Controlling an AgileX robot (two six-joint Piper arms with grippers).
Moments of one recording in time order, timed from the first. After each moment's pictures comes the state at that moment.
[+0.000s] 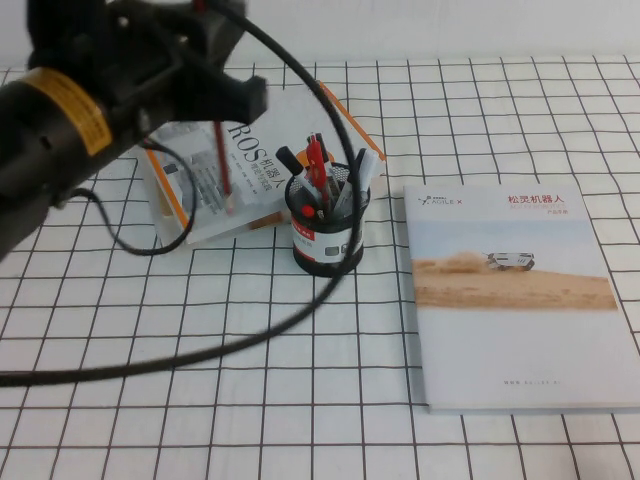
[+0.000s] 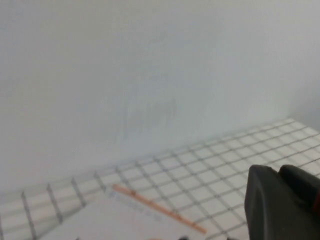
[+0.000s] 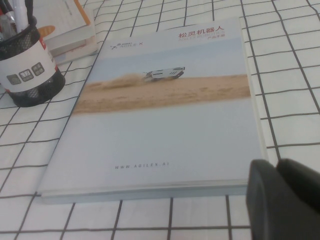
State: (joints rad) right arm 0.12 -0.02 0.03 0.24 0.38 0.03; left arm -0.54 1.25 -1.00 0.52 -0.08 -0.48
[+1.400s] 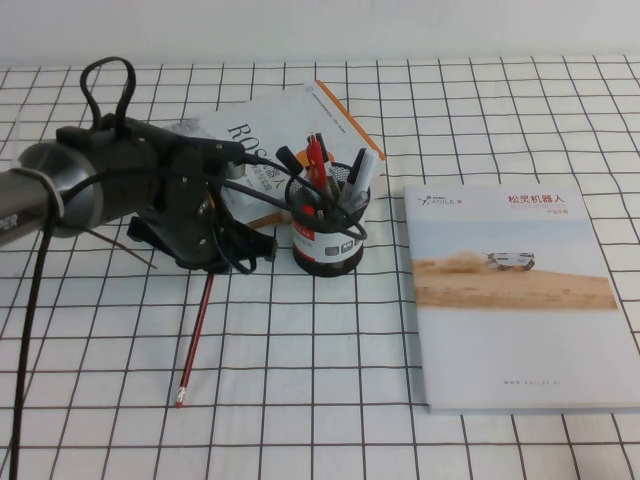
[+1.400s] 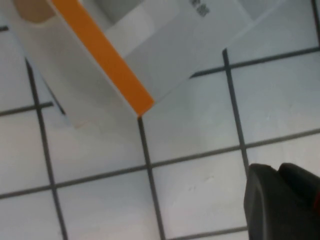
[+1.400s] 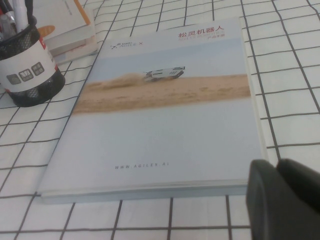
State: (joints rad) right arm 0.12 -0.02 0.03 0.24 0.38 0.03; left arm -0.46 1.89 -1.32 0.10 0.71 -0.19
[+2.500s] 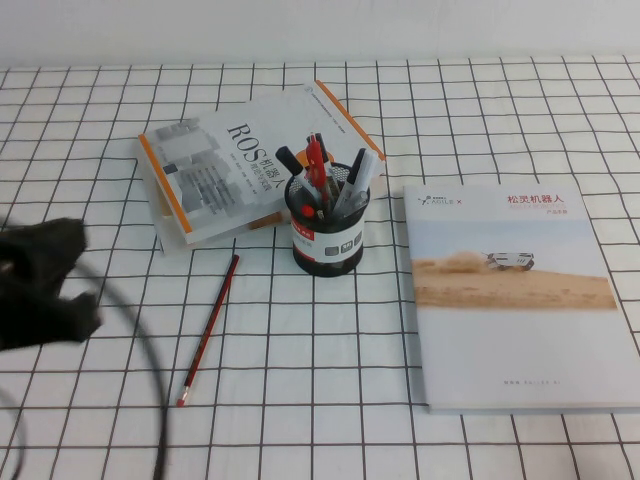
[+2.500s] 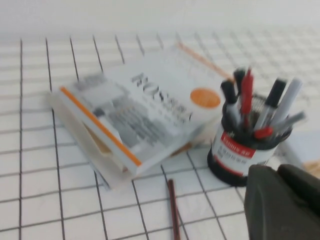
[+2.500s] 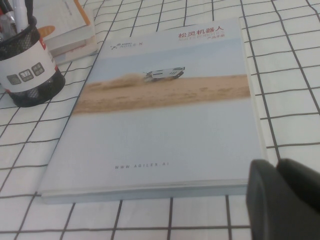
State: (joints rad) right arm 0.12 -0.02 0.03 0.24 0.38 0.03; left arm -0.44 0.78 -0.62 0.12 0.30 -0.20
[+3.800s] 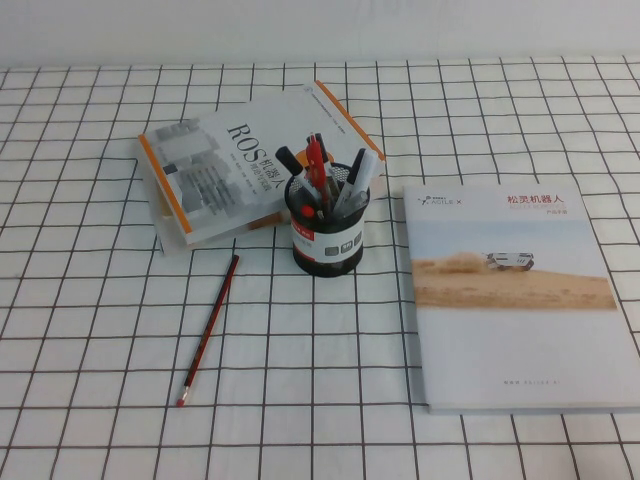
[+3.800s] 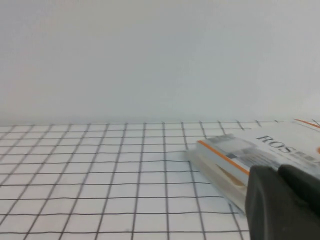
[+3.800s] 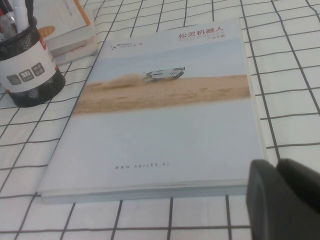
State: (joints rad) right arm 0.12 -0.02 0.03 0.24 0.38 0.03; left arm -0.07 0.07 -0.08 0.03 0.07 0.02
